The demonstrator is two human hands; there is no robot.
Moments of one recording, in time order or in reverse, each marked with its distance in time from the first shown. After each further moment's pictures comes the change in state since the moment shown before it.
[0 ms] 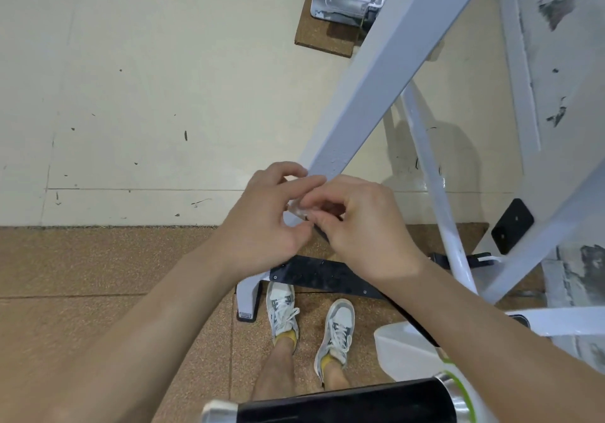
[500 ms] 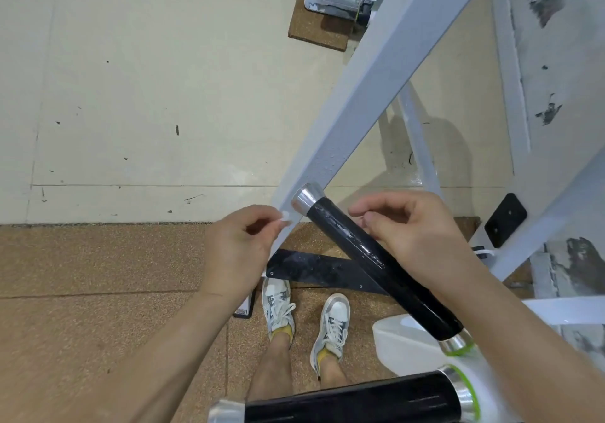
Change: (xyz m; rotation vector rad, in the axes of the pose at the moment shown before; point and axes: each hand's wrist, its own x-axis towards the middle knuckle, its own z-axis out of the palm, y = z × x) left_hand -0.030 -0.034 0.028 -0.228 0.491 -0.182; right_hand -0.027 0.004 -0.040 0.297 -0.058 0.521
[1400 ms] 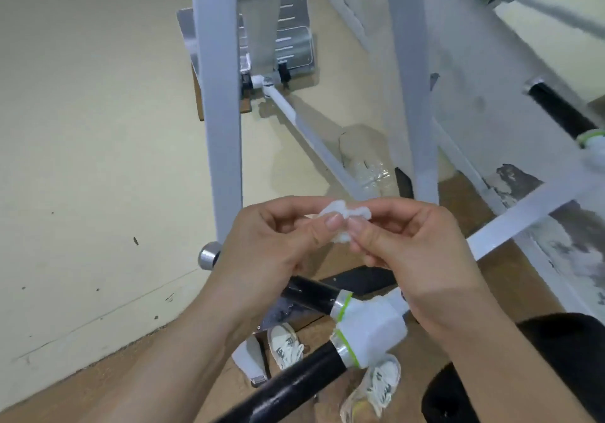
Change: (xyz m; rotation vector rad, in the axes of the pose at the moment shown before) left_hand -0.043 0.212 0.053 -0.327 -0.714 -0.136; right_hand -0.117 -0.001 -0.089 0.658 0.427 -0.056
